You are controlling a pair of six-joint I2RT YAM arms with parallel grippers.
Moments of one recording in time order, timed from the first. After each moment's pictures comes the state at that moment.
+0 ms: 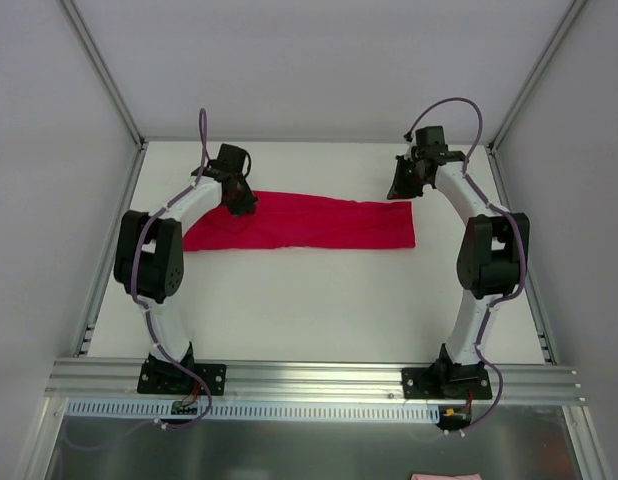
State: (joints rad) left arm -0.26 1.84 1.37 -0.57 -0.05 -0.72; right arm 0.14 1.98 1.68 -0.67 -0.22 0.25
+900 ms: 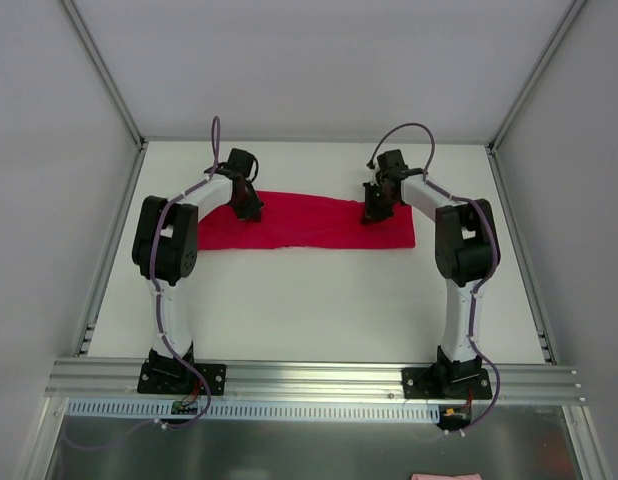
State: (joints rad) left arm -0.26 2.07 1.50 -0.57 0.00 -0.72; right arm 0.28 2.12 1.57 -0.58 -0.24 0.24
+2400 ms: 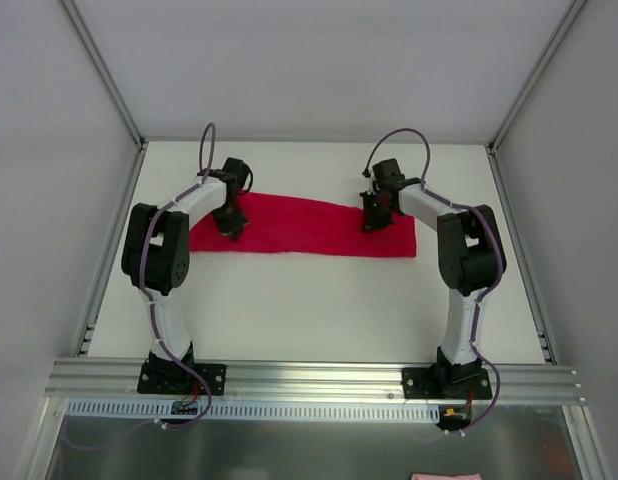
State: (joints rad) left arm -0.26 1.95 1.44 -0.84 -0.21 -0.73; right arm 0.33 2.03 1.43 -0.53 -0.16 0.18
